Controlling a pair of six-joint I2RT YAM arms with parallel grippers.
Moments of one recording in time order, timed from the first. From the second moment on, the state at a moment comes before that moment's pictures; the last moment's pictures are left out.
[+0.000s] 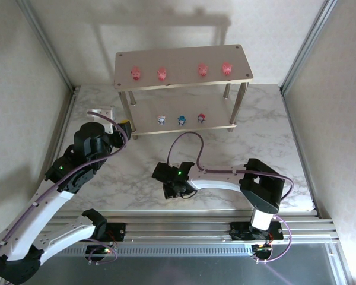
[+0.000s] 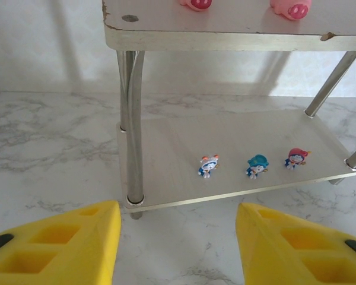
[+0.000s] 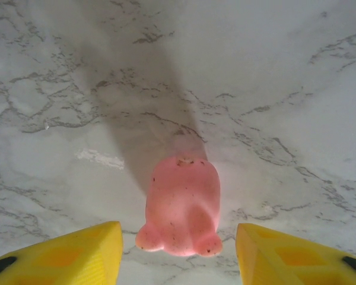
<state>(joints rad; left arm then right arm) -0.56 0.86 1.08 -0.56 -0.38 -0.28 1.20 1.78 1.14 -0.72 0.10 0.90</state>
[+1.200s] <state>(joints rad) -0.52 0.96 1.17 -0.56 -0.30 -0.26 0.97 1.56 1.92 -1.08 0.37 0.42</state>
